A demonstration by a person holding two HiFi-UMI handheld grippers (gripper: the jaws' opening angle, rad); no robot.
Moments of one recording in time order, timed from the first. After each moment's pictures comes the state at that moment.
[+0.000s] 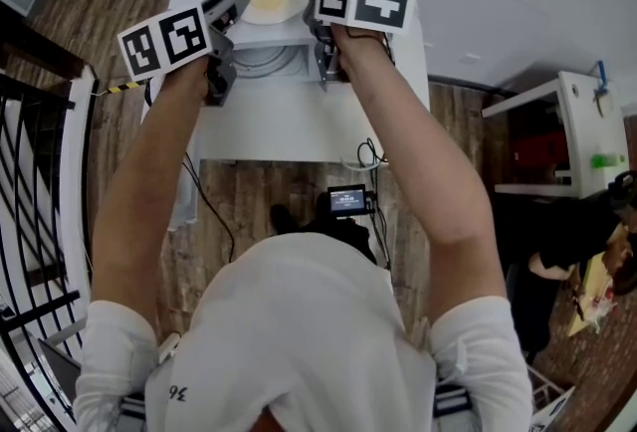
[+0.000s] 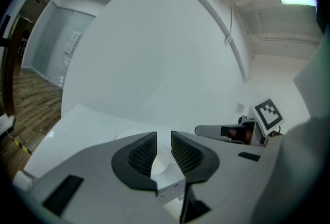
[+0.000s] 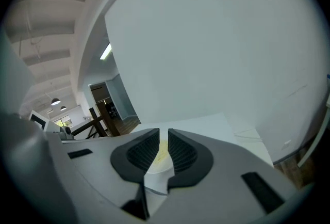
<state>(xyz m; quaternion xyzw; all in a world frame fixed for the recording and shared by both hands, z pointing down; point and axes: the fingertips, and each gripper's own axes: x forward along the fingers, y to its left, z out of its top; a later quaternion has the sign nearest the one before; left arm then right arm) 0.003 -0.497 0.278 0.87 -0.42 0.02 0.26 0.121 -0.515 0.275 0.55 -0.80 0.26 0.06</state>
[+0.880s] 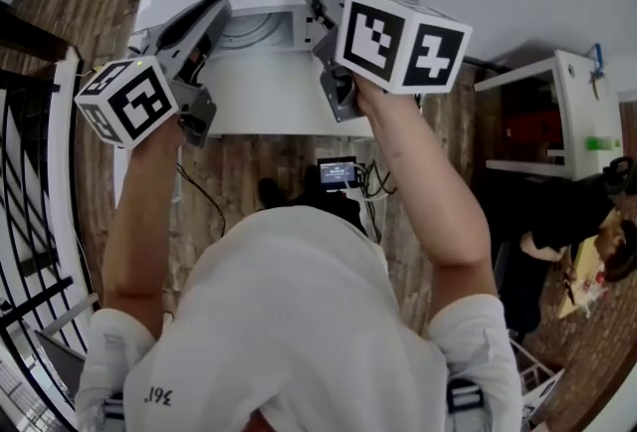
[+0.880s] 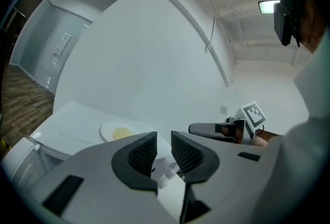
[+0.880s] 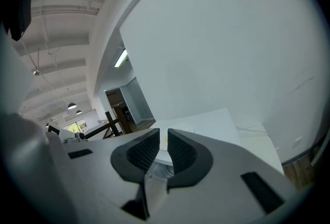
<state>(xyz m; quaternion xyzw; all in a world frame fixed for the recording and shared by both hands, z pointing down) 0.013 -0.399 0.266 0.90 -0.37 -0.02 0.22 0.125 -0.421 0.258 0.48 -0.84 0.25 0.01</state>
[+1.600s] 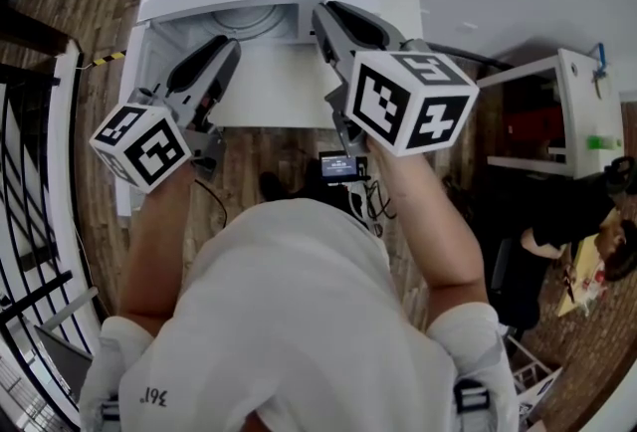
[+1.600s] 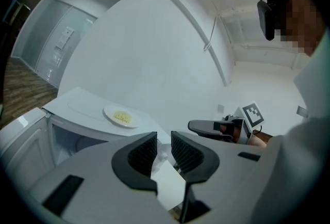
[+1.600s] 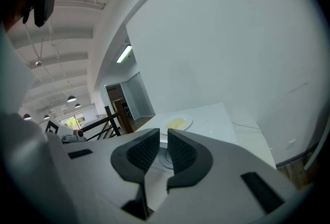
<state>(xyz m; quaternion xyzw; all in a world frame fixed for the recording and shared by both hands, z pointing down) 0.008 -0.344 0.301 0.90 -0.36 -0.02 0.24 0.124 -0.370 0.288 0.49 -0.84 0.23 0.04</state>
